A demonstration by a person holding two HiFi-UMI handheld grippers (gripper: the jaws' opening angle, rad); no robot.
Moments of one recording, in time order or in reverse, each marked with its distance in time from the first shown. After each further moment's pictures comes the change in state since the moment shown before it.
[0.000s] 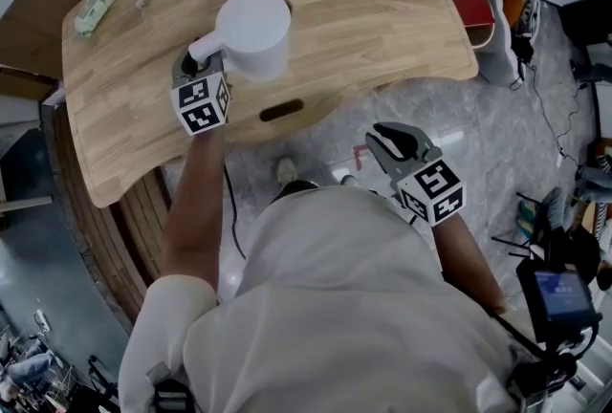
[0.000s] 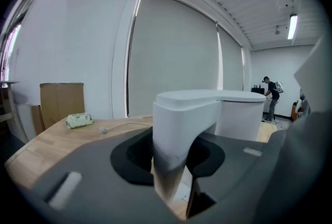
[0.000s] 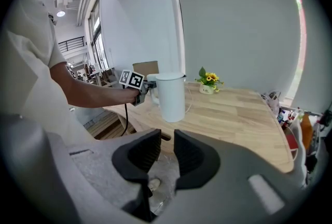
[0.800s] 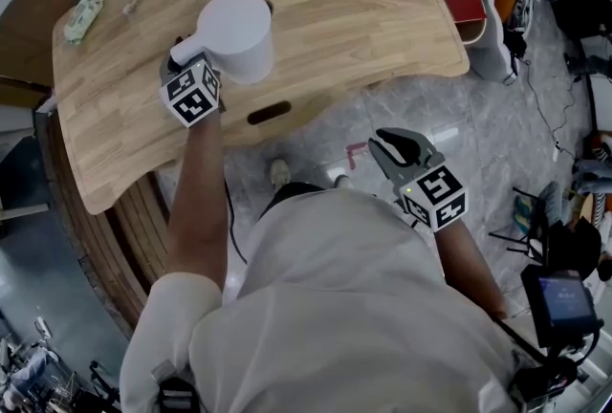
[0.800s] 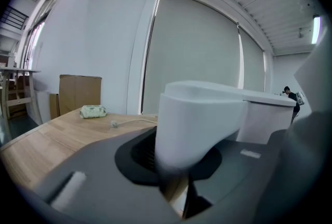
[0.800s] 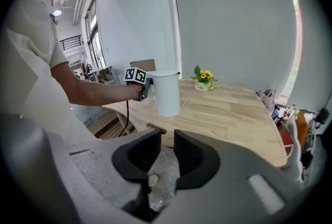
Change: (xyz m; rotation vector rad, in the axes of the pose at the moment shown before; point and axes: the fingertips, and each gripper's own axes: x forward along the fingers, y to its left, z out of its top) left arm 0.027 0.010 0.004 -0.134 0.002 0.177; right arm -0.027 -0.027 -0.015 0.021 0.028 -0.023
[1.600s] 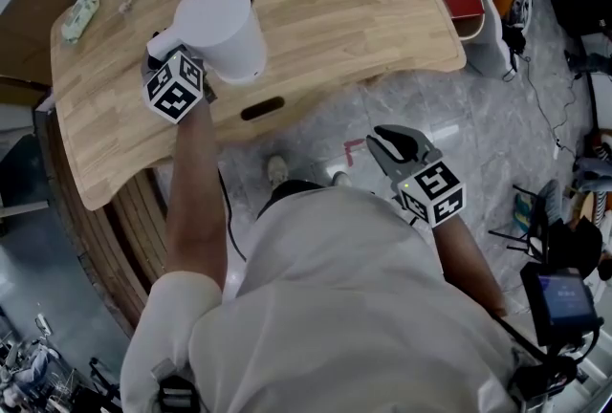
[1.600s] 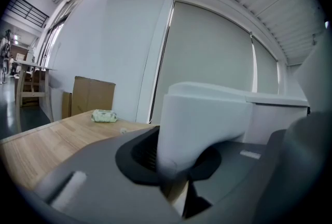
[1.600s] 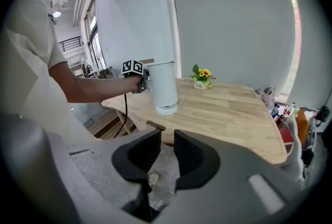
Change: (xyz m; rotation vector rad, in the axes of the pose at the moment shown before) left arm -0.019 0.017 0.043 -0.109 -0.090 0.115; right arm -0.011 -0.008 -0.012 0.009 -0.001 0.007
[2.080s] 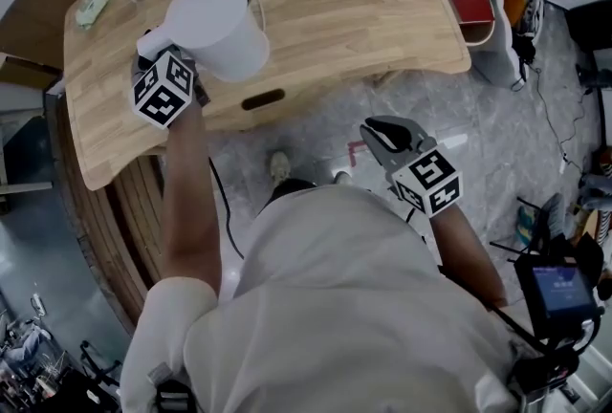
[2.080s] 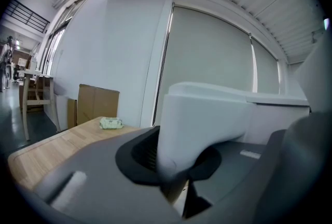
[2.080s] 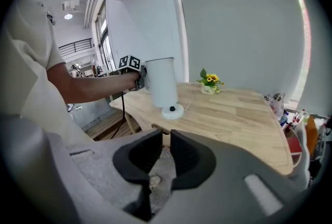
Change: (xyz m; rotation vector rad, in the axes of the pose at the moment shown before) left arm -0.054 -0.001 0.042 0.018 -0.017 0.027; right arm -0.005 0.000 0.009 -0.055 -0.042 0.084
